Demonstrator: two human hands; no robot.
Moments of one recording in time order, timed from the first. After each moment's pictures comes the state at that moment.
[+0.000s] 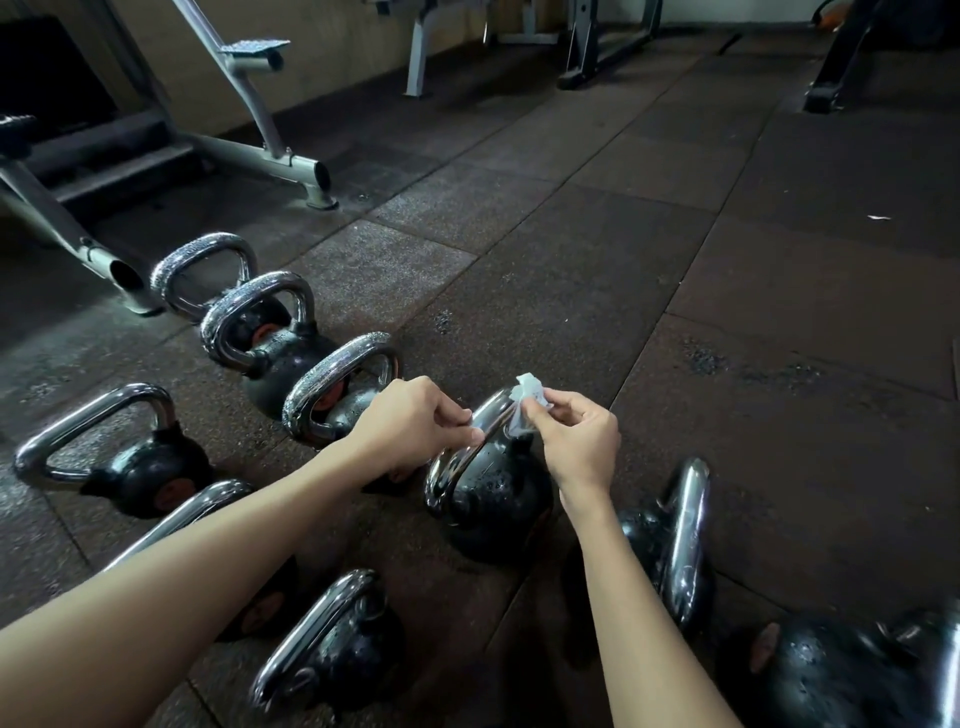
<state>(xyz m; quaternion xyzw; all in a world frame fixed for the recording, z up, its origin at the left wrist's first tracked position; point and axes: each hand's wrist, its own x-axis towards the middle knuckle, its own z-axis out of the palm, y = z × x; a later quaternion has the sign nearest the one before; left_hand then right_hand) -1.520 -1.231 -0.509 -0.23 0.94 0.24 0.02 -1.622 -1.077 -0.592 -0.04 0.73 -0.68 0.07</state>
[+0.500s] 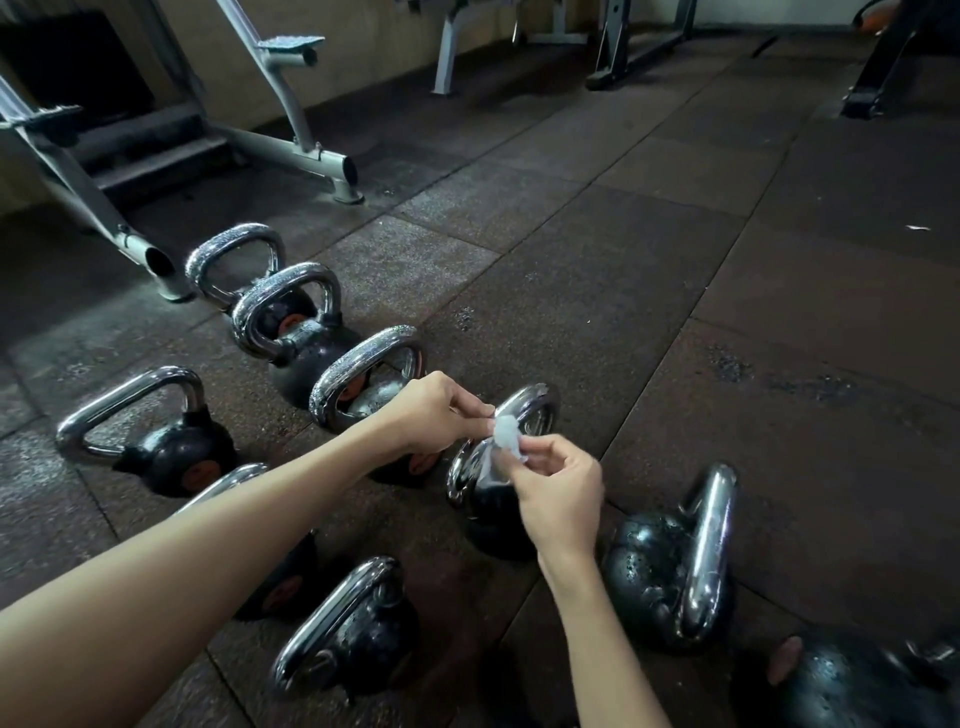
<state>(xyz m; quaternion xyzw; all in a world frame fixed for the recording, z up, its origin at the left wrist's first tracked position) -1.520 -1.250 -0.523 -0.23 0.91 0.34 0.04 -1.552 -1.077 -0.591 -0.08 0.71 -0.68 0.13</state>
